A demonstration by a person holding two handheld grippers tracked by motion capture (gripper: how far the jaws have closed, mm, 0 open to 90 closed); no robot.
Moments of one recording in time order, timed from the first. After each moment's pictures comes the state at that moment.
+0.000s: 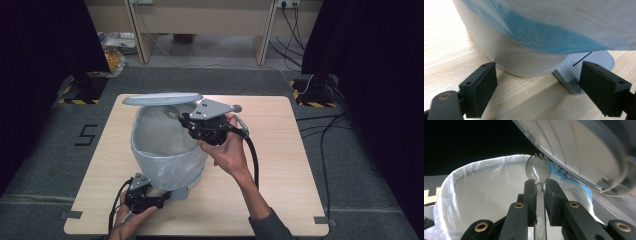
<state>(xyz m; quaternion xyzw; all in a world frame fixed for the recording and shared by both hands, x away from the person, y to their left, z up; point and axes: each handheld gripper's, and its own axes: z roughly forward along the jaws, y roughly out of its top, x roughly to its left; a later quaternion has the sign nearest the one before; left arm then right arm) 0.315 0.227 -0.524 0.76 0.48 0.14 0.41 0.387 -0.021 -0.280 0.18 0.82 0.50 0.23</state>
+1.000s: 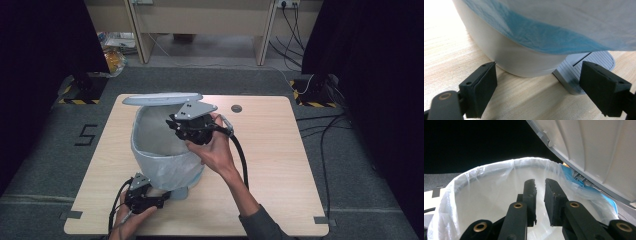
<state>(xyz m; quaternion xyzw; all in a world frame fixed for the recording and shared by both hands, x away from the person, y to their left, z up) 0.315 0.227 -0.524 0.76 0.48 0.14 0.41 0.393 0.007 -0.288 0.17 0.82 0.50 0.22</state>
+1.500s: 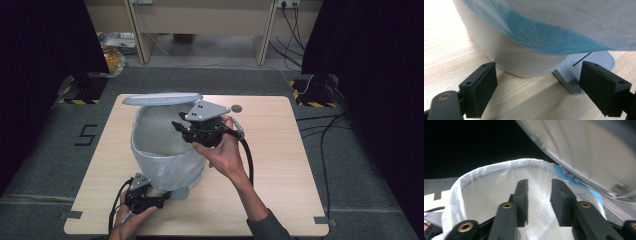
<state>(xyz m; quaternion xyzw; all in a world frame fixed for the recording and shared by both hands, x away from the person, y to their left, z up) 0.315 0.227 -0.524 0.76 0.48 0.14 0.41 0.383 -0.015 -0.281 0.18 0.81 0.51 0.23</state>
